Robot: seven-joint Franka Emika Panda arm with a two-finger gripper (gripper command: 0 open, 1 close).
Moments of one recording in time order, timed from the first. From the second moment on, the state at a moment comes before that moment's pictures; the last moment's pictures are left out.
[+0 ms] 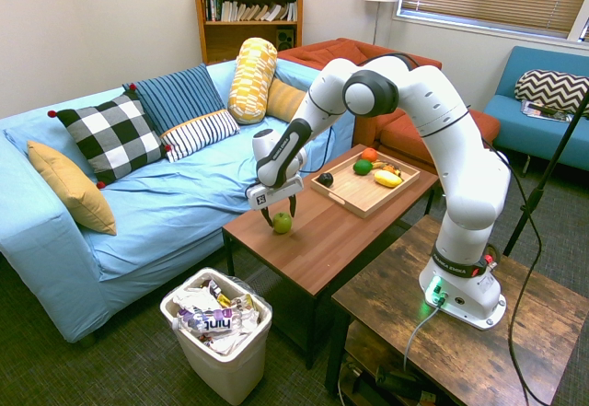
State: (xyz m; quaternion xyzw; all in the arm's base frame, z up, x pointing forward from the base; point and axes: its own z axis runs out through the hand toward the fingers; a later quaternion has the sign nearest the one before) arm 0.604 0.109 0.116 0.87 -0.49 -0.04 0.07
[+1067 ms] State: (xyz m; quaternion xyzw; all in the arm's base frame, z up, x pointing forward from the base) arm 0.622 0.084 0.180 0.87 -0.50 -0.02 0.03
